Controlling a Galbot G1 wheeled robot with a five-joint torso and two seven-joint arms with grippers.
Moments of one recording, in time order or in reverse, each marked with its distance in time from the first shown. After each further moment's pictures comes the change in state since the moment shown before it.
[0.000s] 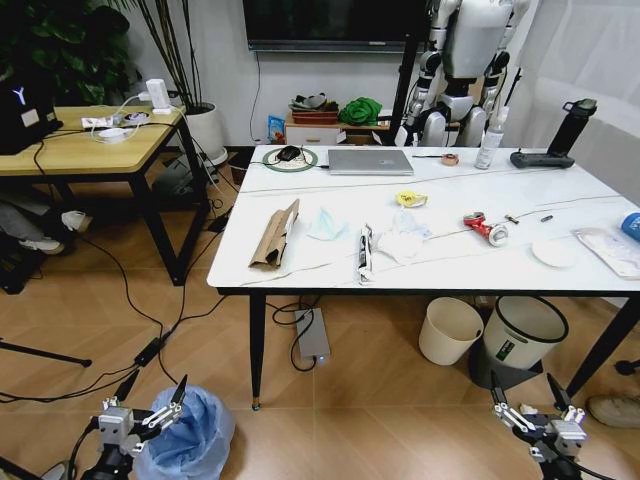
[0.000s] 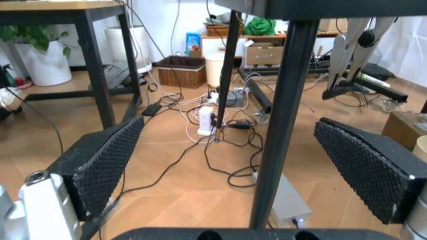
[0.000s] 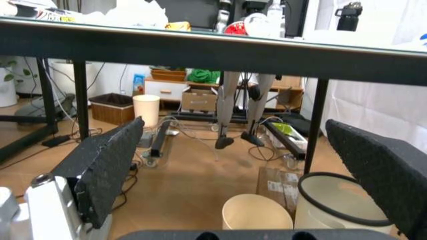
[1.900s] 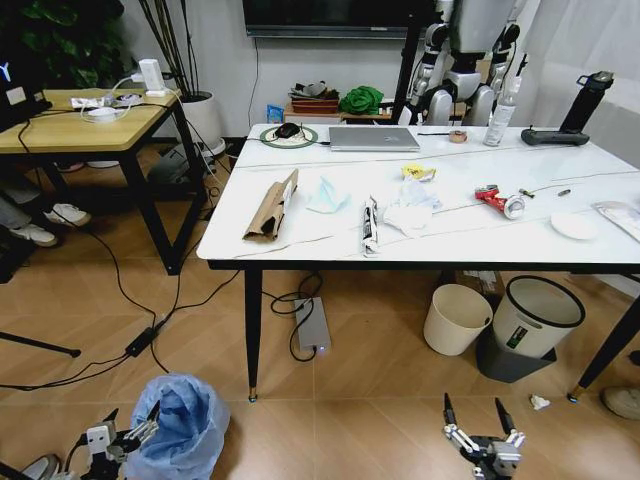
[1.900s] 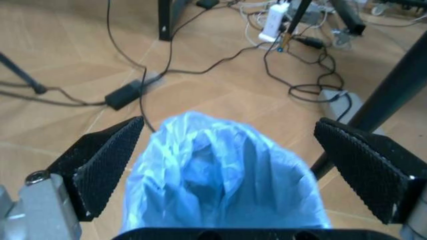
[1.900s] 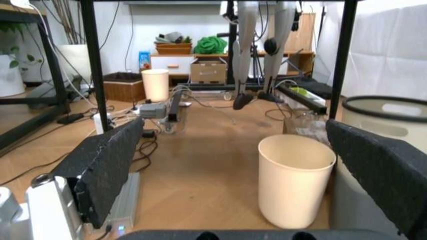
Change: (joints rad) left arm -0.250 0.047 -0.039 0.472 -0.082 0.166 -0.033; right arm 0.045 0.189 -0.123 -0.147 -0.156 0.088 0.016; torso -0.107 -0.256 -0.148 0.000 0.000
